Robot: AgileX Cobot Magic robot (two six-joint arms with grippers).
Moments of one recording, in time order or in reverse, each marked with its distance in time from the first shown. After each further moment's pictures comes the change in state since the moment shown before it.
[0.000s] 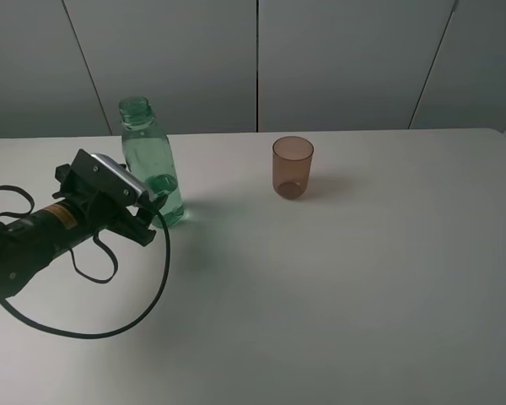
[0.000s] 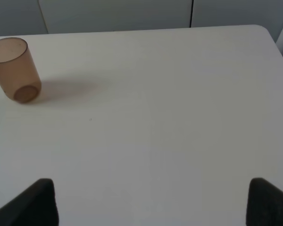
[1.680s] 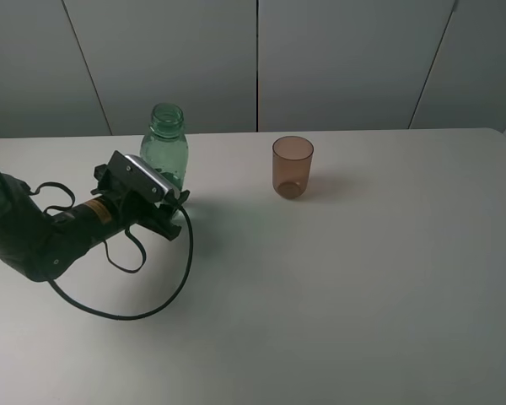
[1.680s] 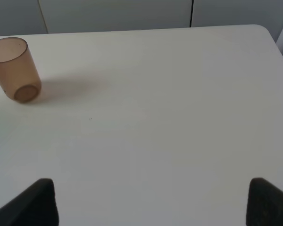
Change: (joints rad) left arm 0.000 0.156 -0.178 0.101 0.007 -0.064; right arm 0.000 0.000 0.000 0.000 0.000 0.000
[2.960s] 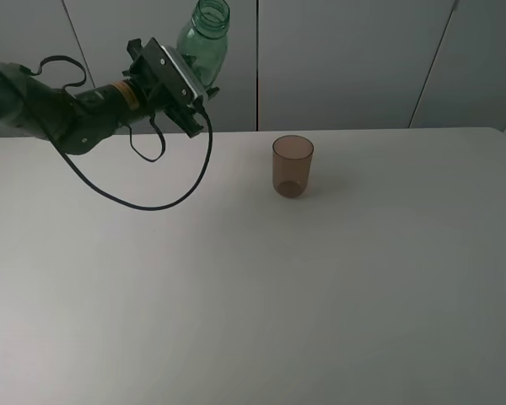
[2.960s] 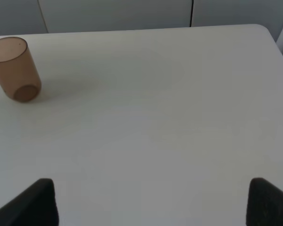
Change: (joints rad) left arm 0.060 -0.069 -0.603 0.373 0.387 0.040; right arm 0.000 0.000 0.000 0.000 0.000 0.000
